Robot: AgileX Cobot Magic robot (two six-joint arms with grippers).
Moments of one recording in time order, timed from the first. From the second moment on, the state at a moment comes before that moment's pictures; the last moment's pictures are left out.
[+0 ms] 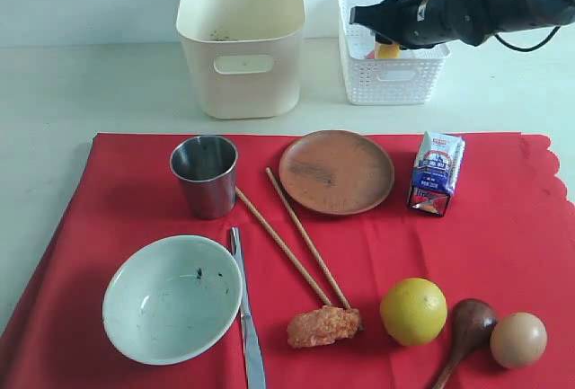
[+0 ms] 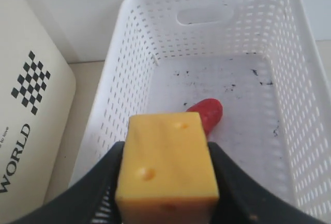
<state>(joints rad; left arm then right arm) -0.02 0.03 0.00 0.02 0.26 -0.08 0.23 2.17 -1.48 -0.32 0.01 0.59</state>
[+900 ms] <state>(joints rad) -0.02 0.03 0.00 0.02 0.26 -0.08 0.23 2.12 -1.48 -0.31 0.00 0.61</state>
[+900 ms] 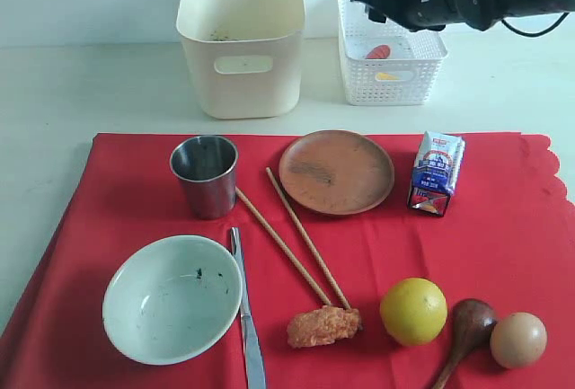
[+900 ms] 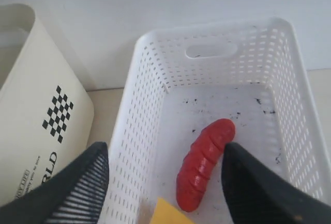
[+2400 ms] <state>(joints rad) -0.02 0.03 0.00 0.02 0.26 -0.08 0.23 1.72 -1.42 -0.27 0.87 0.55</state>
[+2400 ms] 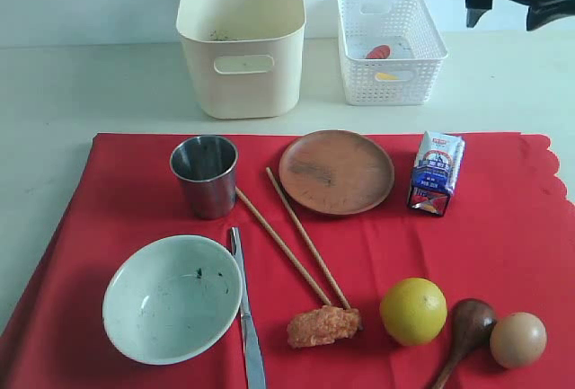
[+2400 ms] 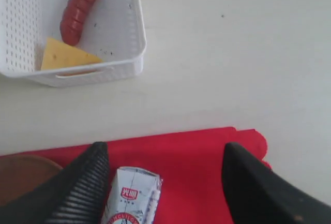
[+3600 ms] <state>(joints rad) -0.02 0.03 0.00 0.02 0.26 -0.08 0.30 1.74 -1.14 -0.06 0.69 0.53</state>
